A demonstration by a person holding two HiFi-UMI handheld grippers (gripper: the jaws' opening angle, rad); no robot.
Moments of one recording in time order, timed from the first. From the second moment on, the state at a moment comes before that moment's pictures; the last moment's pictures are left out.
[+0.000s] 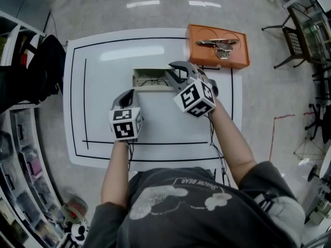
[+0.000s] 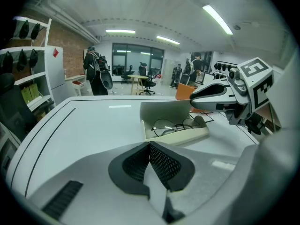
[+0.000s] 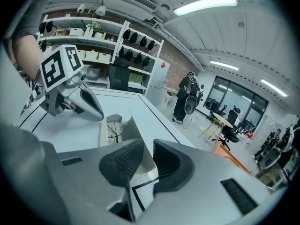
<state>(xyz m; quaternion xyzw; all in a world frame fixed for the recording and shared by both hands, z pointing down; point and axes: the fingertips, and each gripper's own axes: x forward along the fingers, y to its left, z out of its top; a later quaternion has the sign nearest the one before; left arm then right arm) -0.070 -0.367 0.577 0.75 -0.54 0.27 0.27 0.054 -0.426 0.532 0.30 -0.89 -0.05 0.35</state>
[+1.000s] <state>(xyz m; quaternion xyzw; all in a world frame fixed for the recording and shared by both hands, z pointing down) -0.102 -0.315 0.506 0.78 -0.54 0.20 0.23 0.065 -0.363 0.467 0.42 -0.86 -0.04 0.30</state>
